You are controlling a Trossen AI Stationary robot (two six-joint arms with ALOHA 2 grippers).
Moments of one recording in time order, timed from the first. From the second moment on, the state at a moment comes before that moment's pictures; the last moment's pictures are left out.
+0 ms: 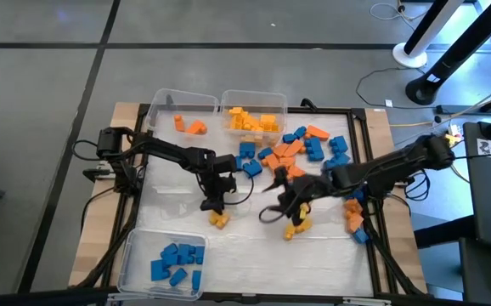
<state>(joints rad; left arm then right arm) 0.10 1.77 0.93 -0.37 0.71 0.00 0.28 1.40 0.97 -0.17 0.13 -0.40</state>
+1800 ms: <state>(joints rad) 0.01 1.77 0.92 -0.44 0.69 0.07 0.32 2.20 1.19 0.54 0.50 -0.34</state>
